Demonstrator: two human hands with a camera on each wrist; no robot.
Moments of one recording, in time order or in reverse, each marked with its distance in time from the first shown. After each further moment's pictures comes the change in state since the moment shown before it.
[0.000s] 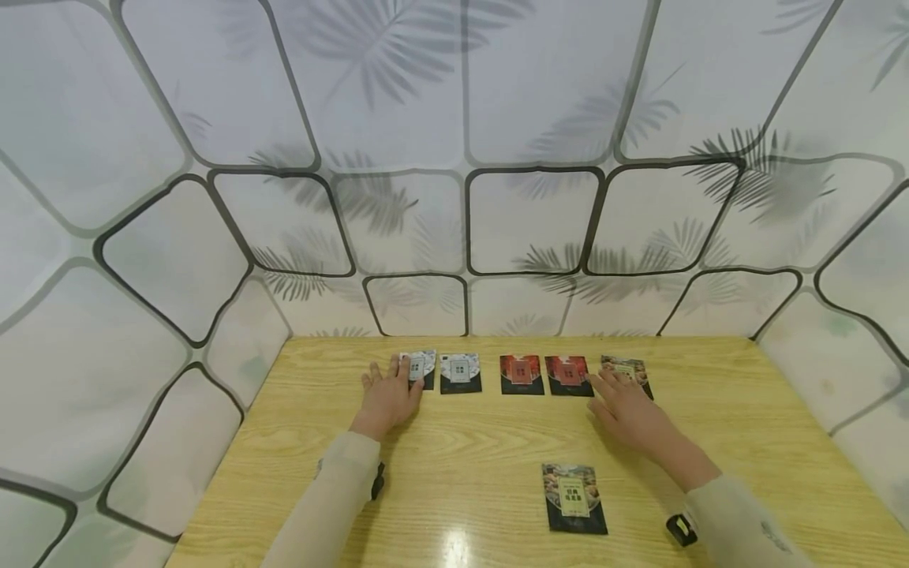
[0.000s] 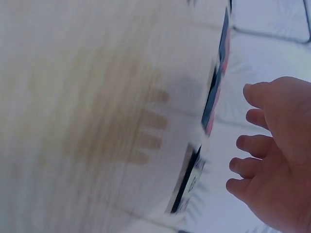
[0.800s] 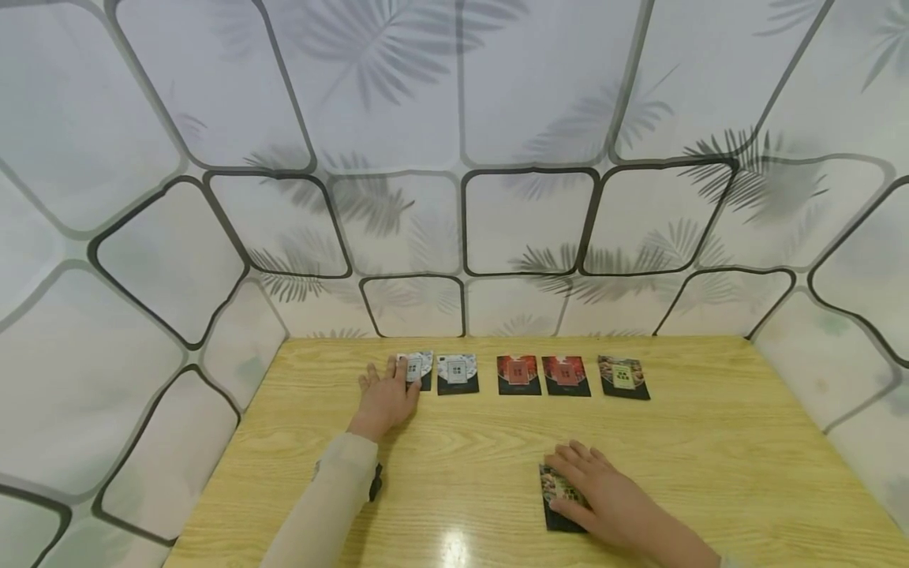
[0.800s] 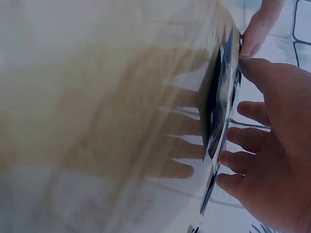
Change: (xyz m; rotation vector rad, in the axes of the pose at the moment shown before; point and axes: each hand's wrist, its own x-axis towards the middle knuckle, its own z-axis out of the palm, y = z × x) left_hand 0.000 0.000 0.001 0.012 -0.006 -0.003; right_hand -0.067 -0.071 0.028 0.201 -0.228 -0.111
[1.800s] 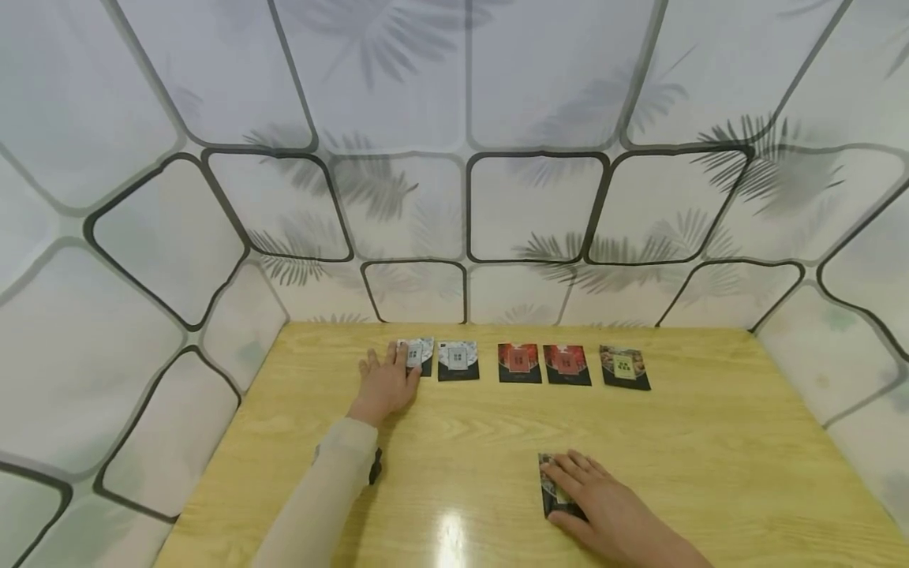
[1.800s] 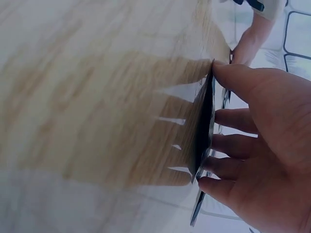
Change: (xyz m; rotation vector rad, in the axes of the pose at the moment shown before) left_hand 0.002 -0.003 -0.001 -0.009 -0.002 0.014; right_hand -0.013 -0.021 0.002 0.011 -0.150 0.079
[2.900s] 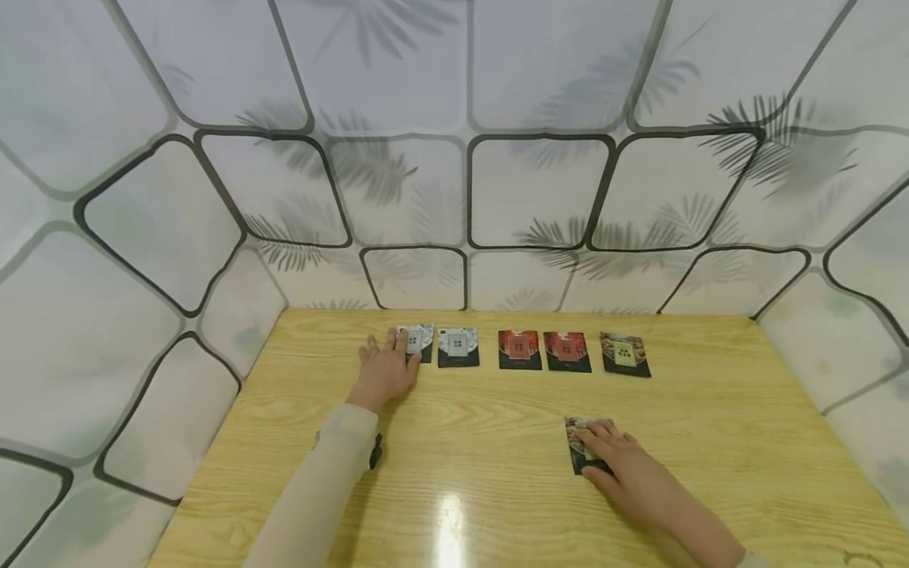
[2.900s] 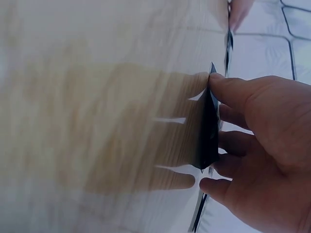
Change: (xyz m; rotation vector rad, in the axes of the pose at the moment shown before) left_hand 0.001 0.003 -0.005 0.002 -0.035 -0.020; right_hand -0.006 0.042 -0.014 -0.014 0.159 0.046
